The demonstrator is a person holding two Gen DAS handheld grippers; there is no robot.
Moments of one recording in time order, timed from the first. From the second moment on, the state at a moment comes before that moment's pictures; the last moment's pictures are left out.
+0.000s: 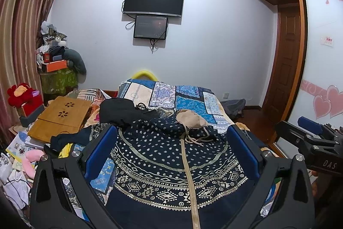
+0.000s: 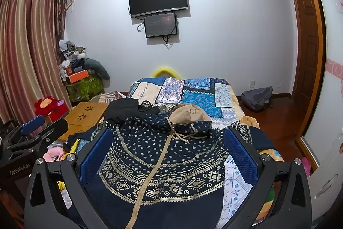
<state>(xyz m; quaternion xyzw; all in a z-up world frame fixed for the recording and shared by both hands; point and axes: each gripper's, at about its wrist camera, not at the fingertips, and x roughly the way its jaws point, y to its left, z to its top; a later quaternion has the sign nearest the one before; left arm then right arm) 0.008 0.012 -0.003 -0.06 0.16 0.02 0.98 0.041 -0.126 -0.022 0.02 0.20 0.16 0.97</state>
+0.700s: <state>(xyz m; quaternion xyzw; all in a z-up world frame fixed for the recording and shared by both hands) 0.008 0.009 -0.005 -0.05 0.16 0.02 0.98 0.043 -0.127 -0.024 0.02 0.21 0.16 0.97</state>
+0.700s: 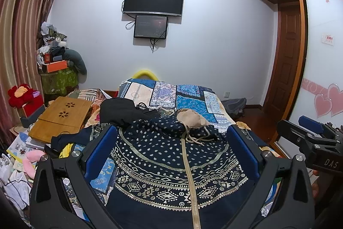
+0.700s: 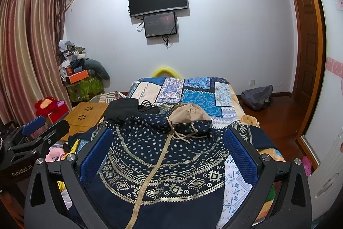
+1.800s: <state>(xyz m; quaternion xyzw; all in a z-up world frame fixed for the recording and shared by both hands) 0.049 0.037 -0.011 -0.06 0.18 0.04 0.98 0.075 -0.117 -0.037 0.00 0.24 0.15 0.96</state>
